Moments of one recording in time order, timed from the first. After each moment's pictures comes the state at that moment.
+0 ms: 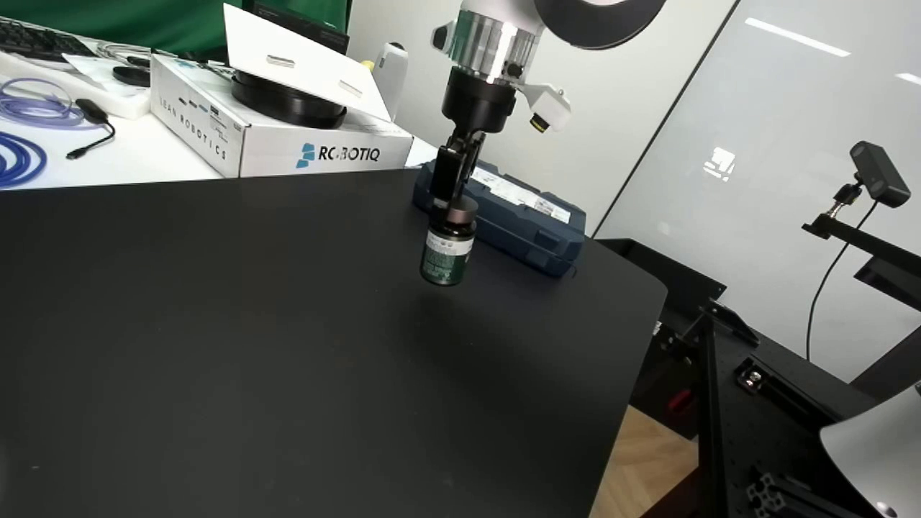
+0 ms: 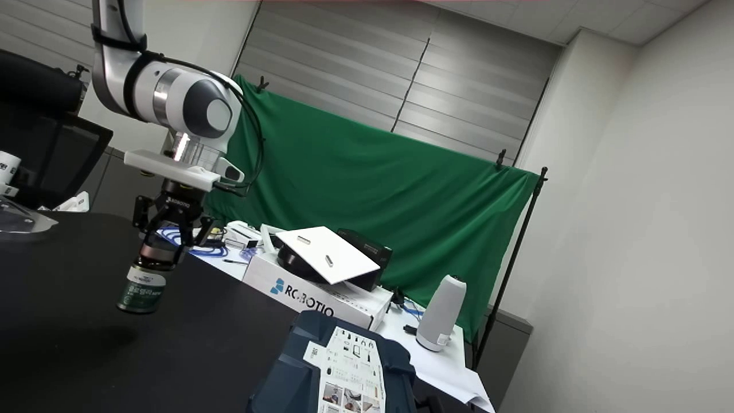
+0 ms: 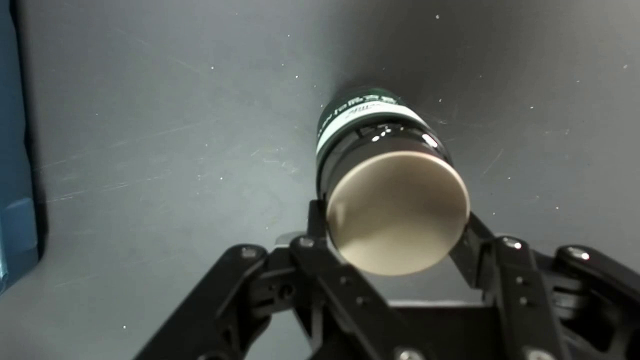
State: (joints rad) arm 0.09 0.47 0.03 -2.08 -0.12 2.52 -0.11
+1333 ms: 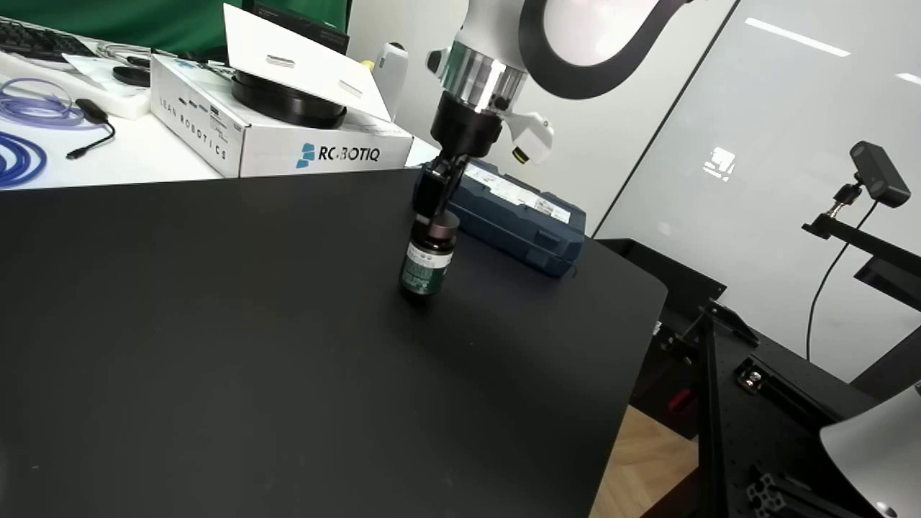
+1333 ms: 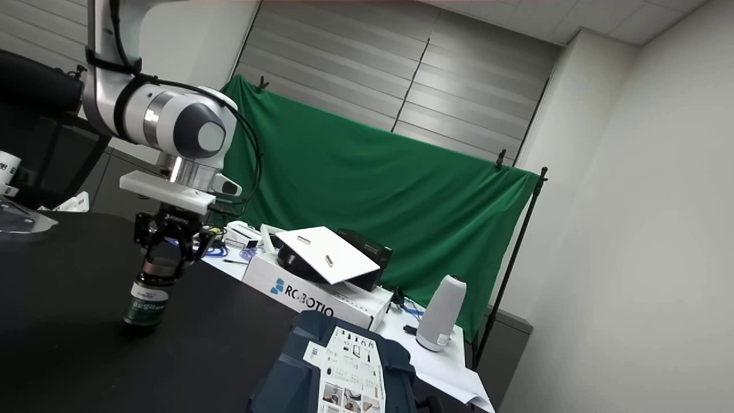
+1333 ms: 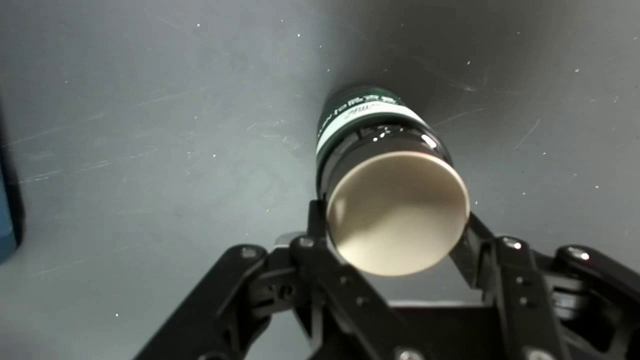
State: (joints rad) arm 0.08 0.54 0.03 -2.09 -0.12 2.69 -0.11
